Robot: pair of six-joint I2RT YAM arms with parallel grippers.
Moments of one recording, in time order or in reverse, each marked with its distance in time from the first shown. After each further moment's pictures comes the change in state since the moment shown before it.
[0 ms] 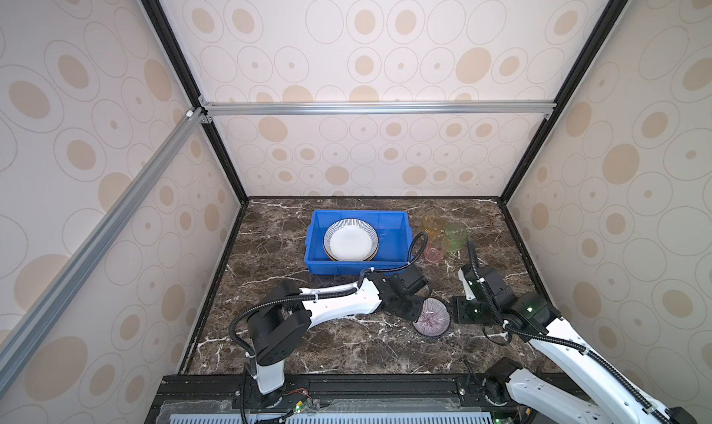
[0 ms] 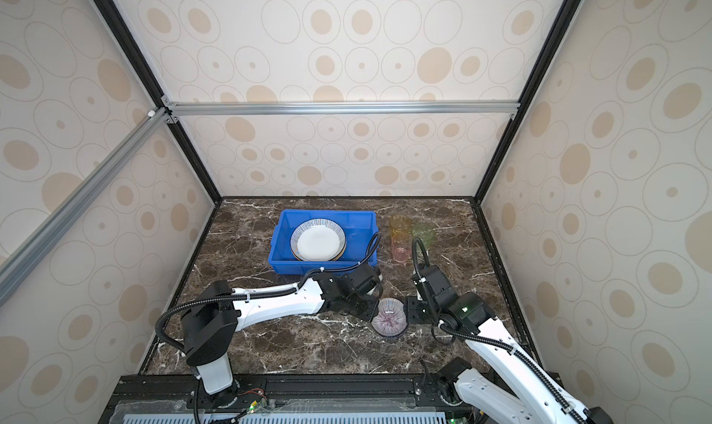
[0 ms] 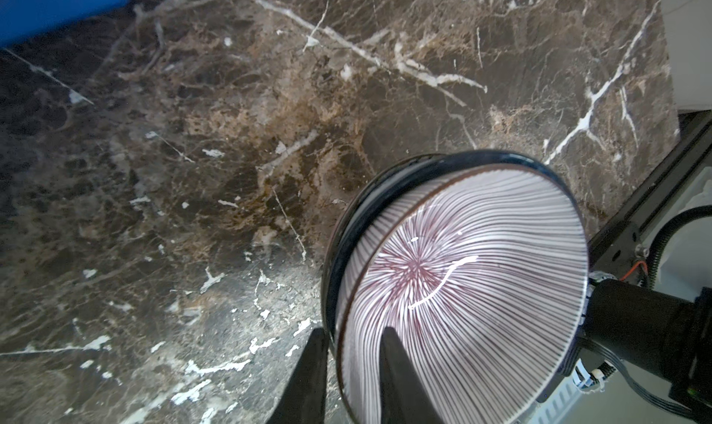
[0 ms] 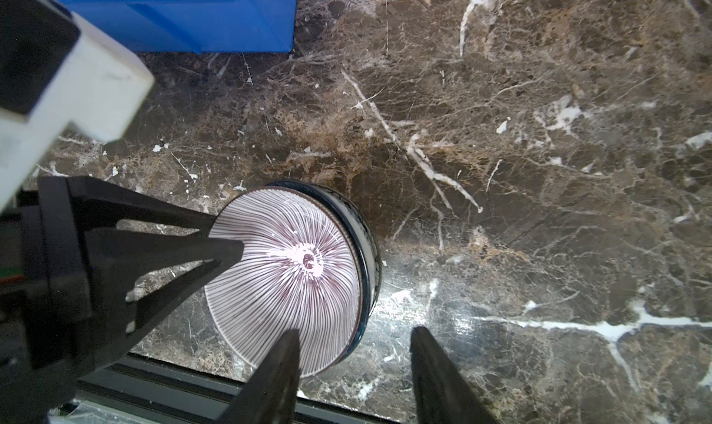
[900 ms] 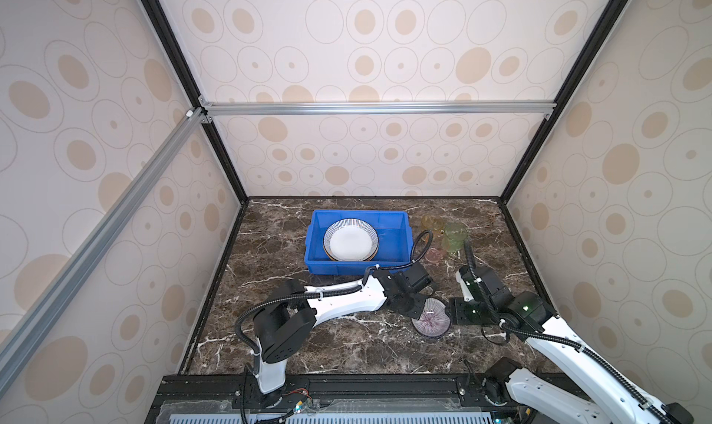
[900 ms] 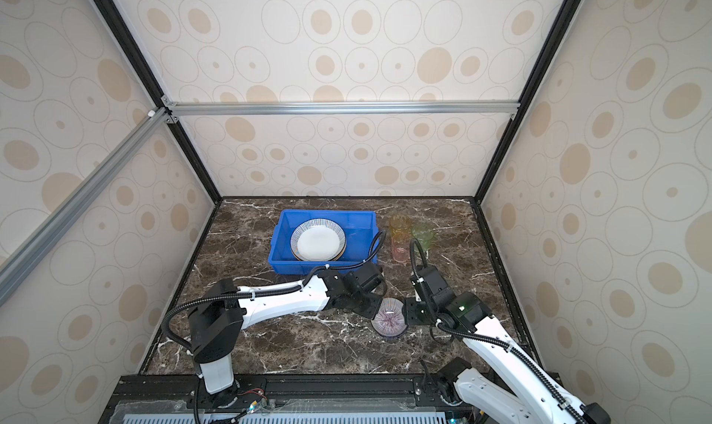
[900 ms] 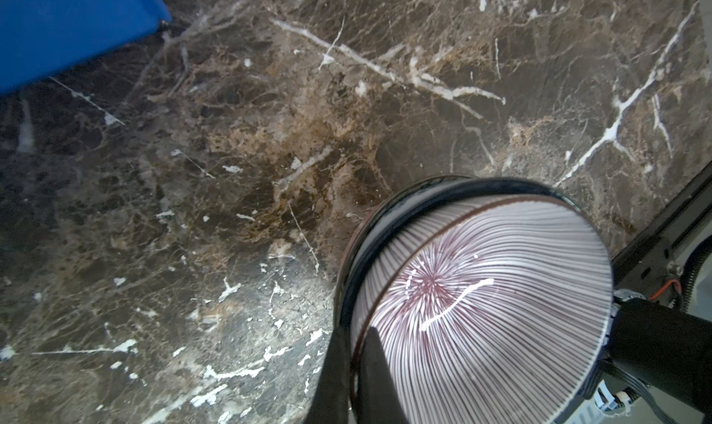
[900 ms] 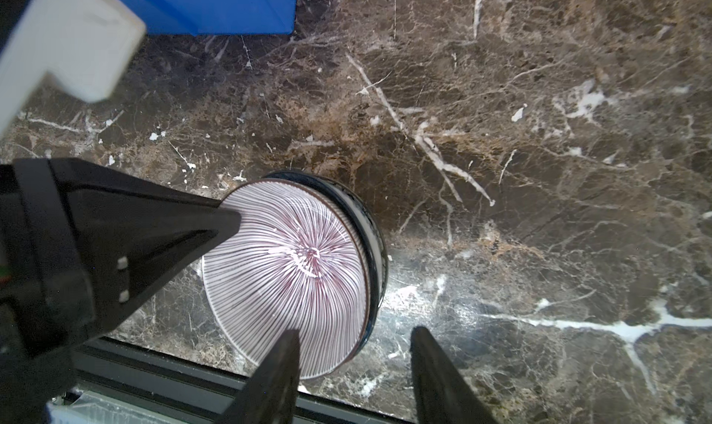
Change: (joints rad) left arm -0.005 0.042 0.068 -0.066 -0.052 0.011; right arm 0.000 0.015 -0.019 0.011 -0.027 0.000
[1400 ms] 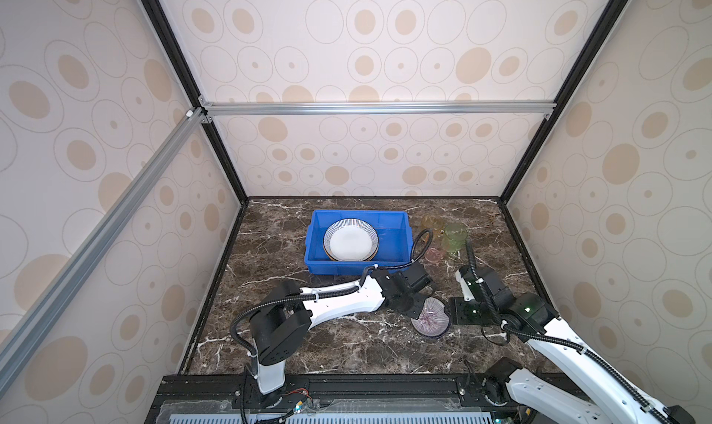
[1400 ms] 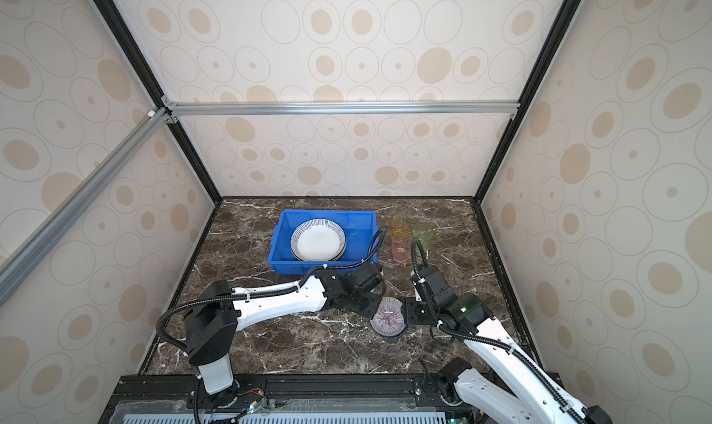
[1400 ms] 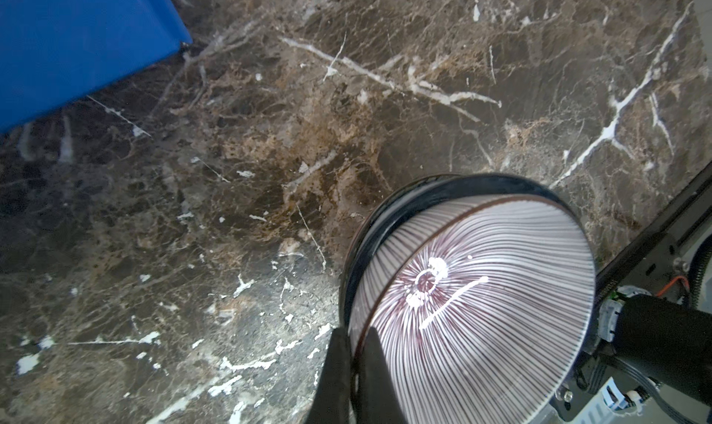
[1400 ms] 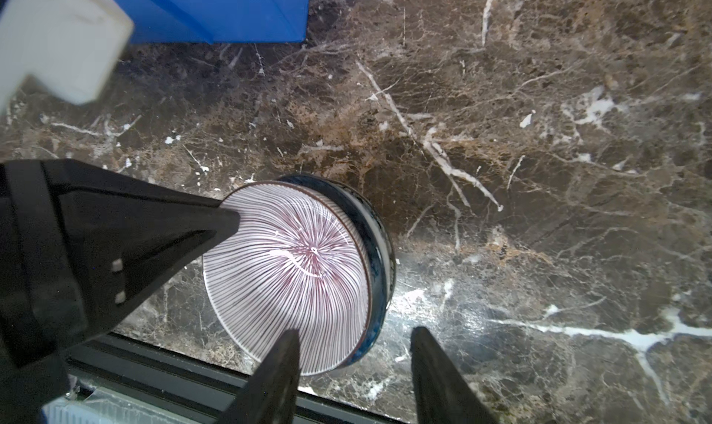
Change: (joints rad) left arm -0.002 -0.045 -0.011 -0.009 -0.024 0.024; right arm 0.000 -0.025 0.000 0.021 -0.023 0.000
